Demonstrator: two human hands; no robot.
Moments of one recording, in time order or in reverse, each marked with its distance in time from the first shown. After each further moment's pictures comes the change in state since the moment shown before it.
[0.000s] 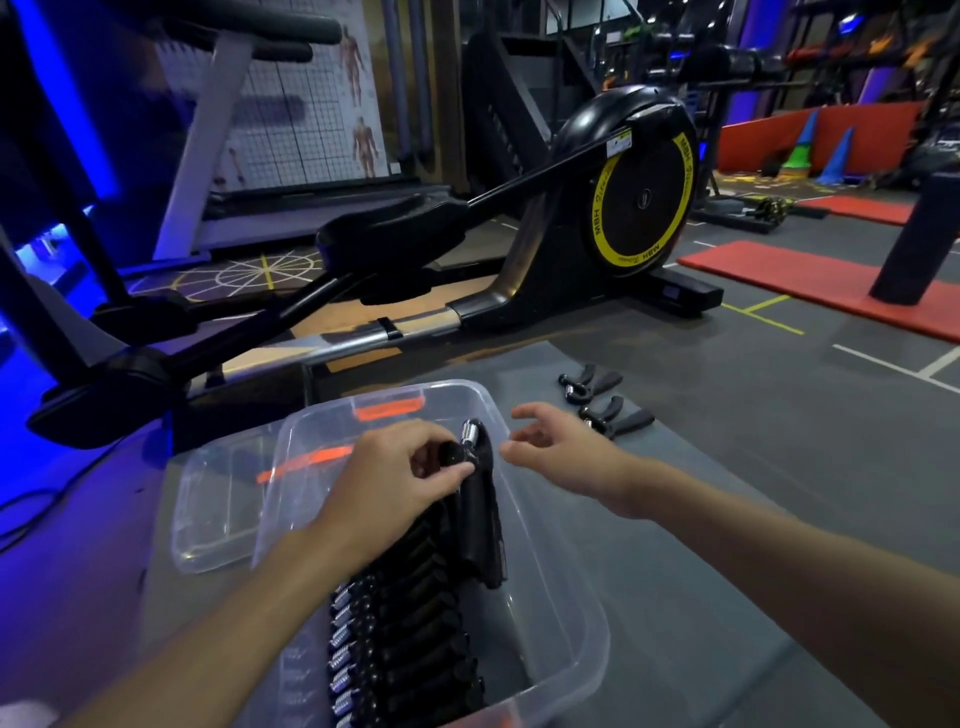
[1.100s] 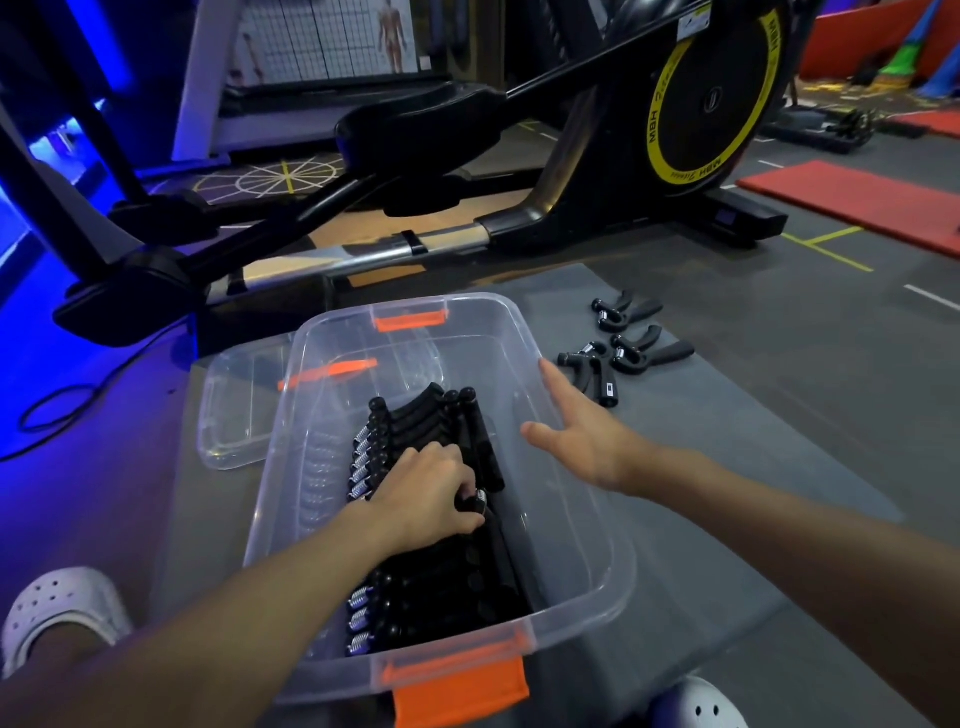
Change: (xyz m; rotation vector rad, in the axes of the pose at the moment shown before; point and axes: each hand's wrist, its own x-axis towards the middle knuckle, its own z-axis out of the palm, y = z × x) left_hand -0.058 -0.071 0.070 0.578 -0.637 -0.148; right_hand 0.012 0.063 0.032 -0.294 -0.073 -0.080
